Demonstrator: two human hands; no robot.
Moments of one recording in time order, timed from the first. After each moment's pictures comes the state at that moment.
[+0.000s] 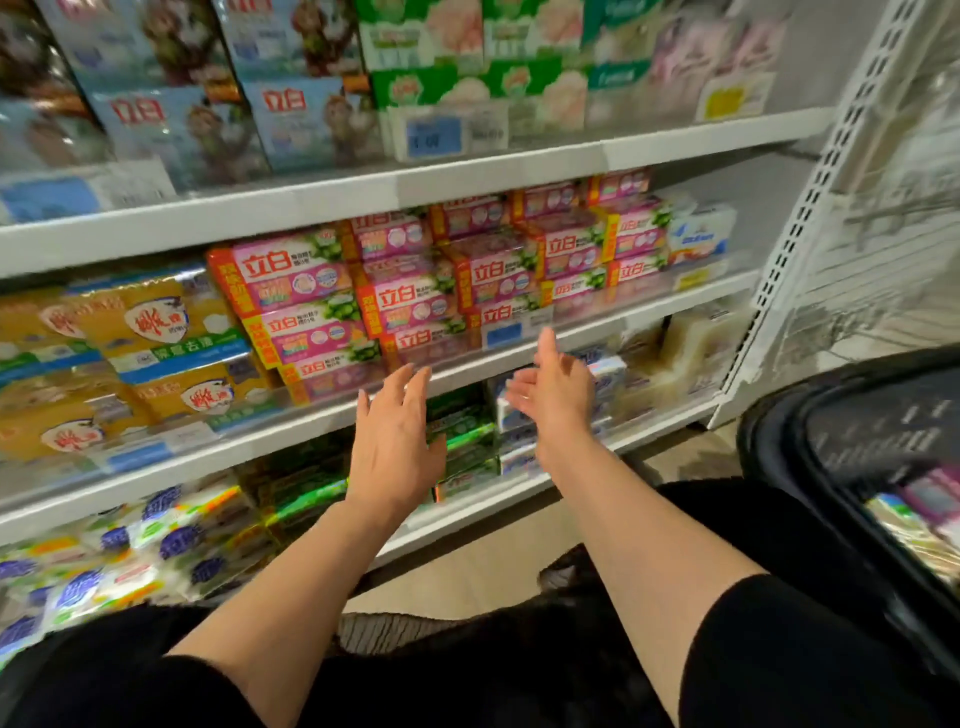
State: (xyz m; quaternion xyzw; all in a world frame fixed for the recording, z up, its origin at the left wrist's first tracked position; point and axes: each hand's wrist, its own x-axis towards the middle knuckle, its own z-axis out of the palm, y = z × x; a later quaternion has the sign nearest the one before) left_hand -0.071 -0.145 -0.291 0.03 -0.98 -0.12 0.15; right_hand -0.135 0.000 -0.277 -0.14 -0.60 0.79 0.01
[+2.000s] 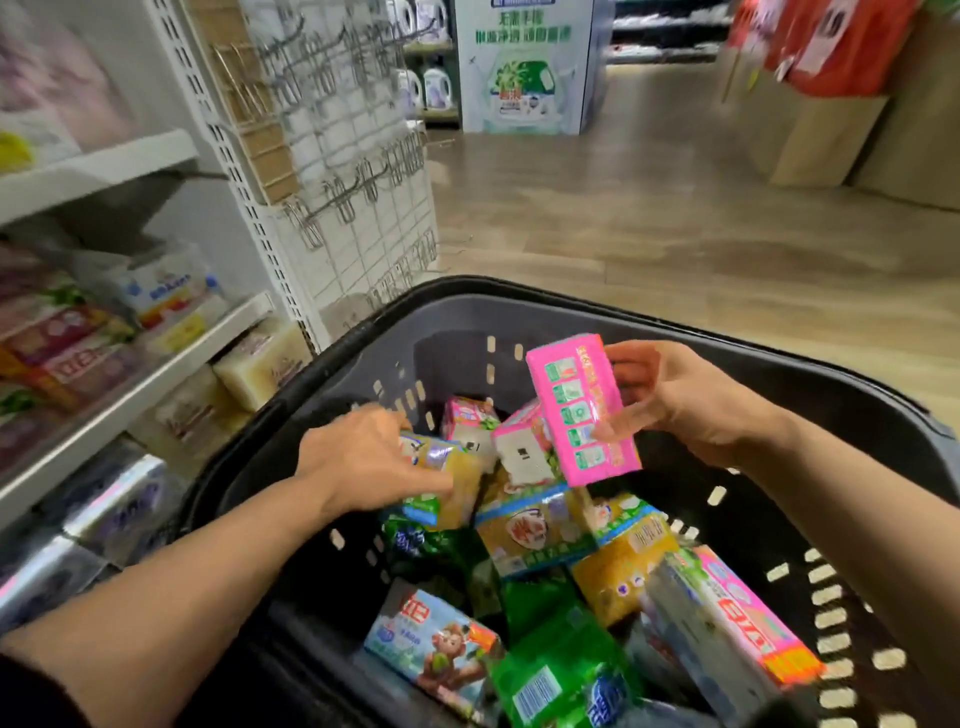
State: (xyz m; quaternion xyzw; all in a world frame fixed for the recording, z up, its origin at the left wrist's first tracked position) left_hand -0.113 0.259 -0.260 -0.32 -0.94 -0.04 -0.08; right_hand 0.050 0.494 -0.239 -0.20 -0.73 0.65 0.04
